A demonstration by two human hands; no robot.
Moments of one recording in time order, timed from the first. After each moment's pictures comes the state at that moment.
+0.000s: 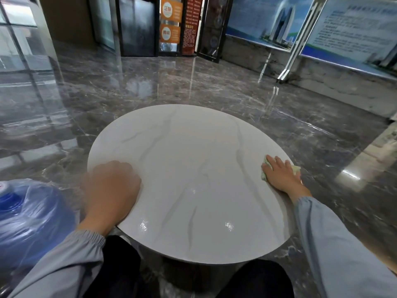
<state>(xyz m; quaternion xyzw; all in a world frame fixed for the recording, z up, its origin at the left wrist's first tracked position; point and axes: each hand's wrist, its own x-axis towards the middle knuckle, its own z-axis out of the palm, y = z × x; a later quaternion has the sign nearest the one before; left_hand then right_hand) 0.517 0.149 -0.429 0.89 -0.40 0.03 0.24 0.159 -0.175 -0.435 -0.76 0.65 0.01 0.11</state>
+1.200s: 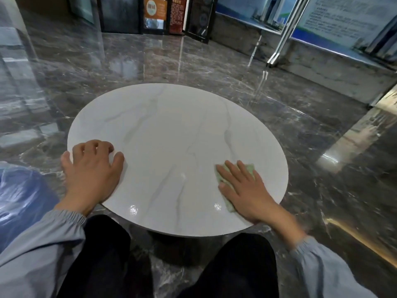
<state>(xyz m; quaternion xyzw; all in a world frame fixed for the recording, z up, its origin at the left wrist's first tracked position) 0.520 0.153 -0.426 0.88 -0.41 0.02 0.24 0.182 0.001 -0.436 -0.89 0.44 0.02 0.09</state>
